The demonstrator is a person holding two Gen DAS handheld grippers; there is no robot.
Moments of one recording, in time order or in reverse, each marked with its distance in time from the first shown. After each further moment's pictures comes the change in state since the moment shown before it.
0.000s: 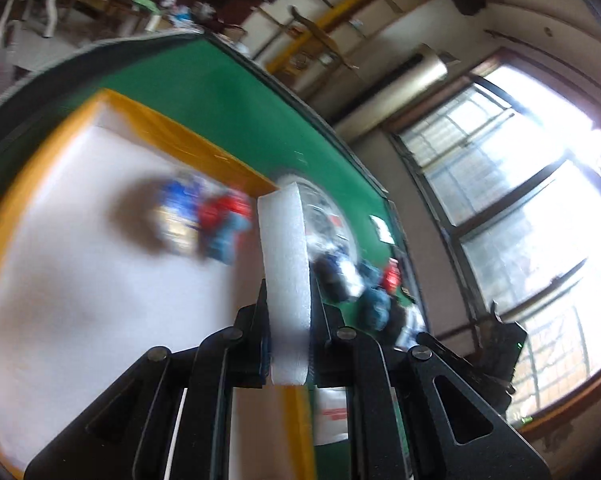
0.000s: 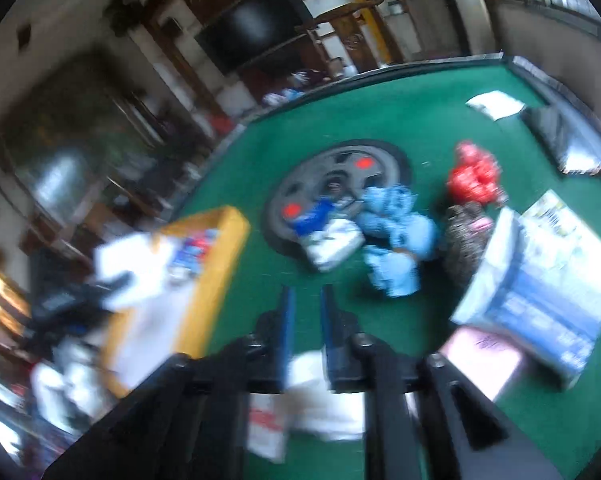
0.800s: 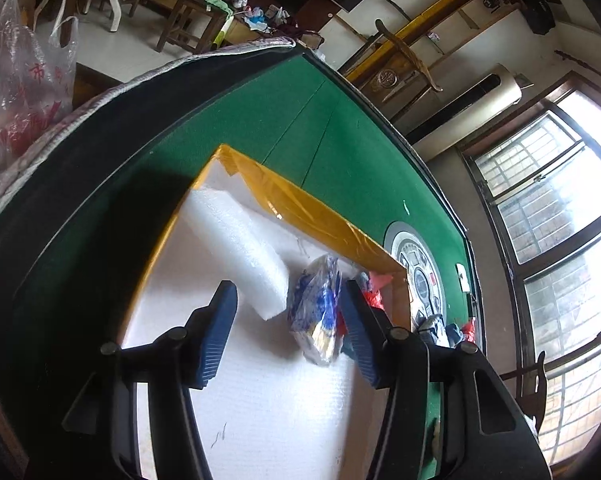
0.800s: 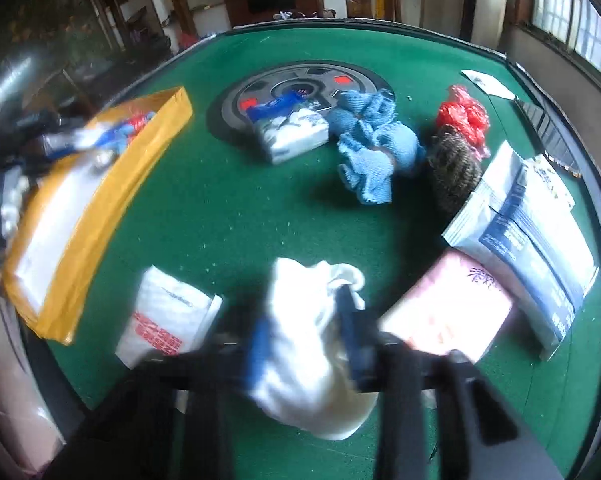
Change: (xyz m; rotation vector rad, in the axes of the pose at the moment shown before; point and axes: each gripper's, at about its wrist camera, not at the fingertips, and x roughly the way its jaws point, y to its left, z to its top) left arm 0.027 0.065 0.069 -0.102 -0.005 0.229; right arm 0.040 0.003 -0.046 -0.169 0.207 -0.221
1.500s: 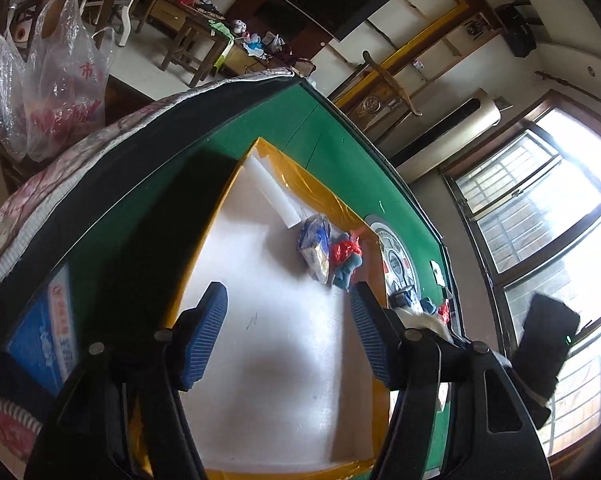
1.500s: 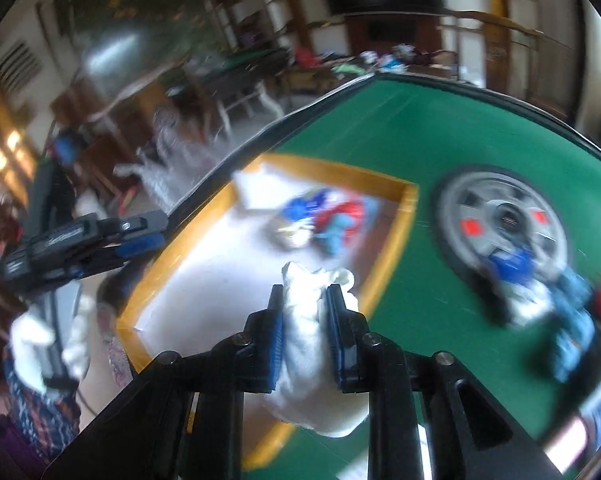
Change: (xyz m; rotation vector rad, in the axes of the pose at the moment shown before) left arm -0.095 0.024 -0.069 -0.017 -0.108 -0.077; right arm 0.003 0.194 0.080 -0.289 -0.061 0.285
